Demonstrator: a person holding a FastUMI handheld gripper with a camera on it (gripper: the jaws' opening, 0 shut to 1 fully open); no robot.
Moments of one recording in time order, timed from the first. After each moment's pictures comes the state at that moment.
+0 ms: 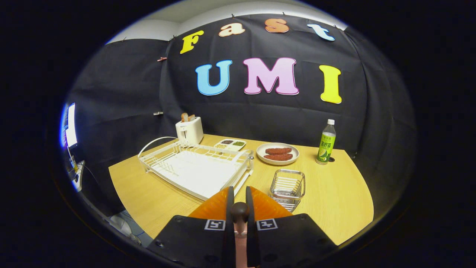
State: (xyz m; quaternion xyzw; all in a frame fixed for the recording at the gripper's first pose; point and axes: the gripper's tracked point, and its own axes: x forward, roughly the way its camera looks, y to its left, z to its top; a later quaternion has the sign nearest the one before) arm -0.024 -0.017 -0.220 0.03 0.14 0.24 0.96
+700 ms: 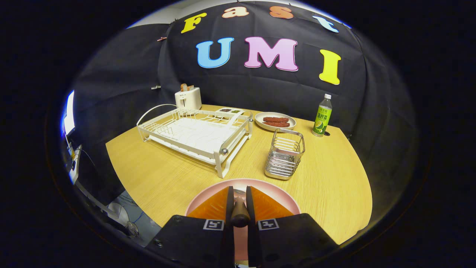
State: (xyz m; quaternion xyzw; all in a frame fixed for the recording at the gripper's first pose) arm -0.082 -0.033 -0.279 -0.02 0.25 0.23 0.94
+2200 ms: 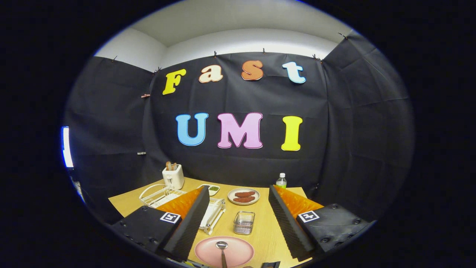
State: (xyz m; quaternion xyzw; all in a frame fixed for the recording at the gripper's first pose) arm -0.103 -0.136 -0.001 0.06 0.01 0.14 0.99
